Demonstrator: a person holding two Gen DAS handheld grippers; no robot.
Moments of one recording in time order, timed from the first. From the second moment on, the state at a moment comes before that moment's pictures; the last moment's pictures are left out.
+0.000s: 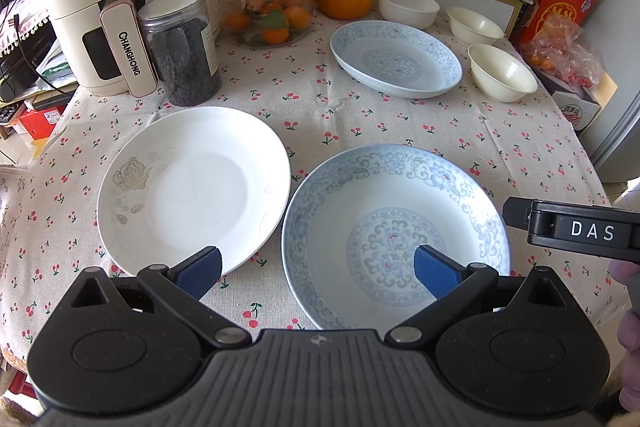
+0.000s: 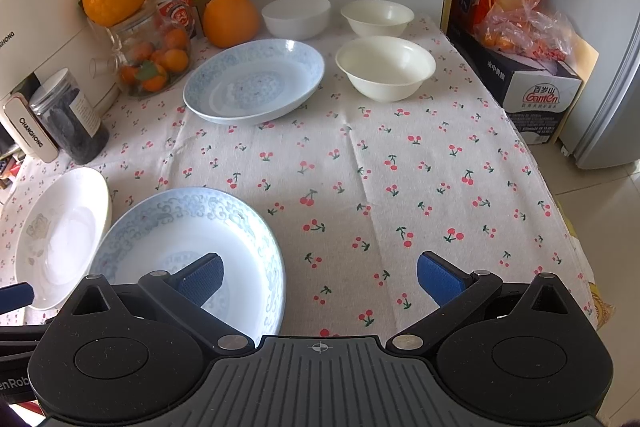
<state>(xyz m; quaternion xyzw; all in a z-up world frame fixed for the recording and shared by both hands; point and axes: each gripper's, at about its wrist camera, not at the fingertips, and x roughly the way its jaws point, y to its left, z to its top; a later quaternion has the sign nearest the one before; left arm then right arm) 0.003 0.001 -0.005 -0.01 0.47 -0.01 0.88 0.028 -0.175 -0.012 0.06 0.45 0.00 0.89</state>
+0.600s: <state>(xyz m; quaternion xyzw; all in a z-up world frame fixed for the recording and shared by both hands) 0.003 0.002 -0.005 -0.01 0.47 -0.01 0.88 0.028 -0.174 -0.013 0.06 0.46 0.00 0.89</state>
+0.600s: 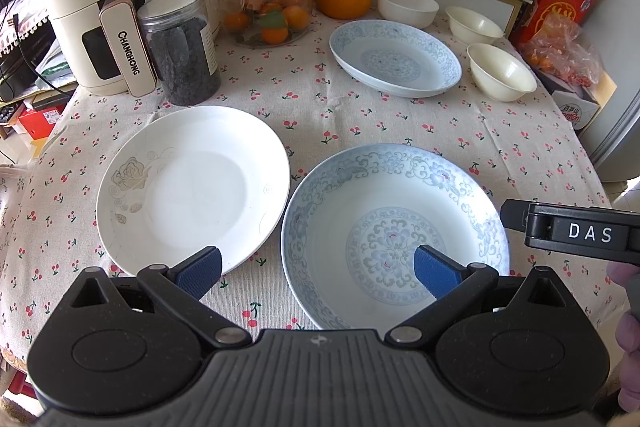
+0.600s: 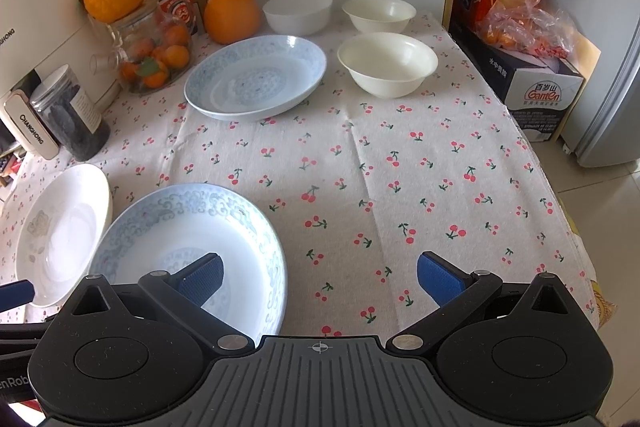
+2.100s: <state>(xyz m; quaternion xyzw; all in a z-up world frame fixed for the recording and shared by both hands) 0.111 0.027 0.010 -0.05 0.45 0.01 0.89 0.142 -0.194 0.030 0.16 0.45 0.05 0.88</state>
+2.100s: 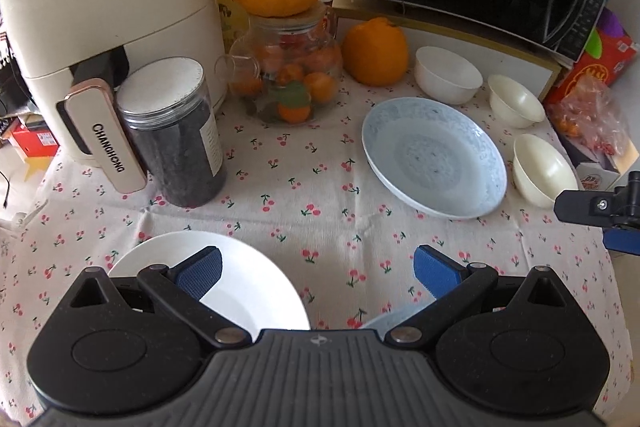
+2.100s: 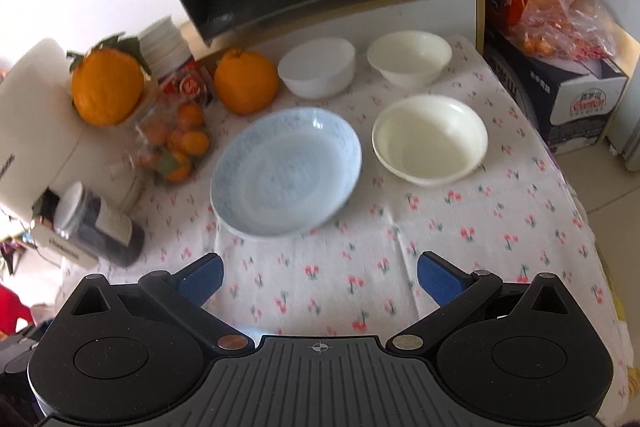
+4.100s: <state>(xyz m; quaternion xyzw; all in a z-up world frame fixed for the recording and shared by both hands) 0.215 0.033 -0.064 -0.23 0.40 -0.08 0.89 0.234 -0.240 -0.098 0.42 0.41 0.07 0.81</state>
